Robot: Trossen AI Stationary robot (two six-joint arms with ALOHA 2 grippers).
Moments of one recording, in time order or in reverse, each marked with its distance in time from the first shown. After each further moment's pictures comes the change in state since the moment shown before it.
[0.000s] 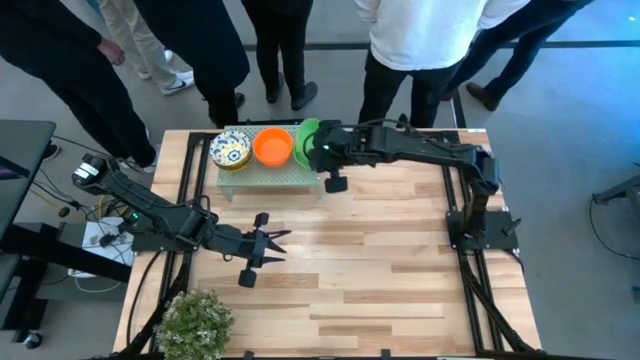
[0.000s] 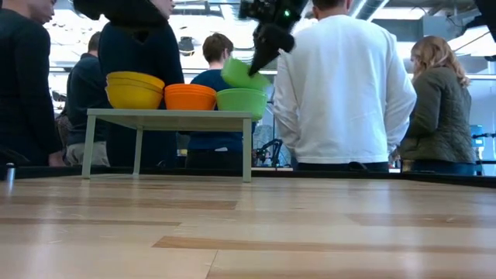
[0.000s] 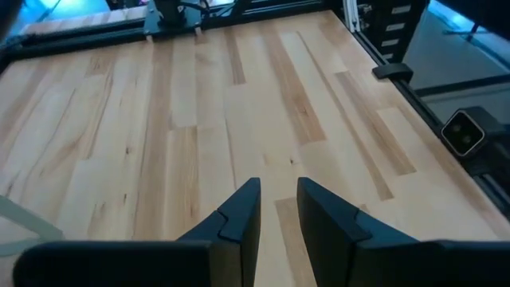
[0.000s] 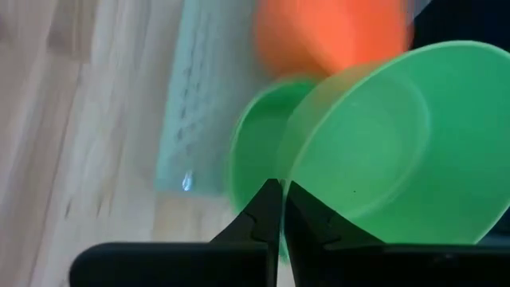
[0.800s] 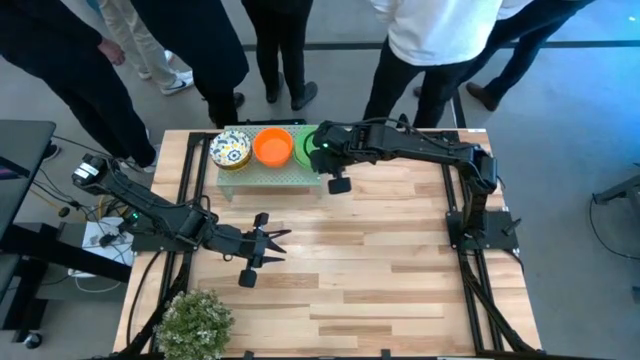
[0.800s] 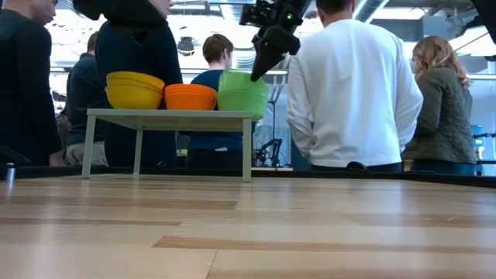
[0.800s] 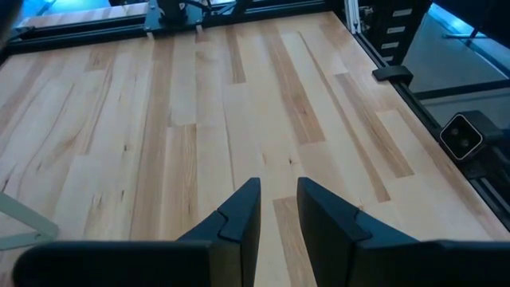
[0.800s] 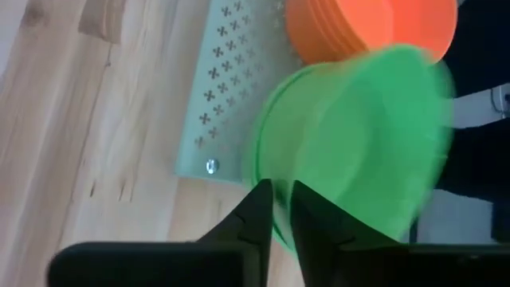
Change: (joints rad) left arm 0.000 0.000 0.000 -0.003 0.000 -0.029; right arm -0.030 0.018 -0.001 -0.041 -0.080 -0.026
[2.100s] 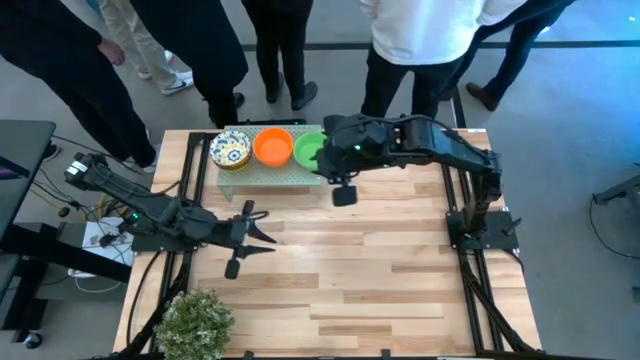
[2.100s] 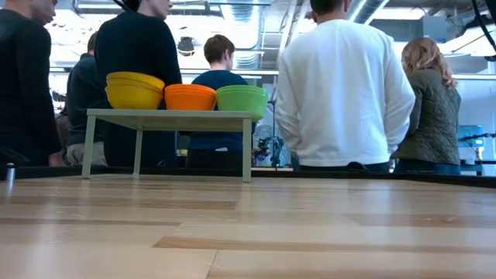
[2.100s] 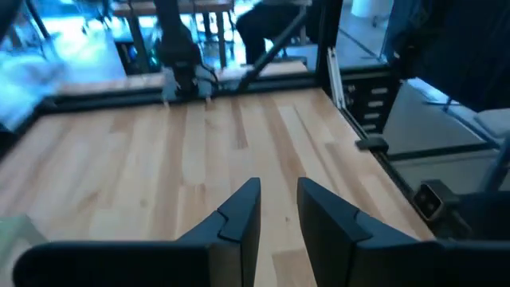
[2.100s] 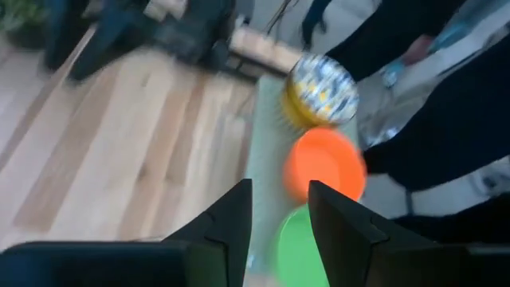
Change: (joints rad) left arm 0.000 -0.200 -0.001 0.003 -0.002 0.020; right arm 0.217 -0.002 0.530 -0.228 0.005 0.158
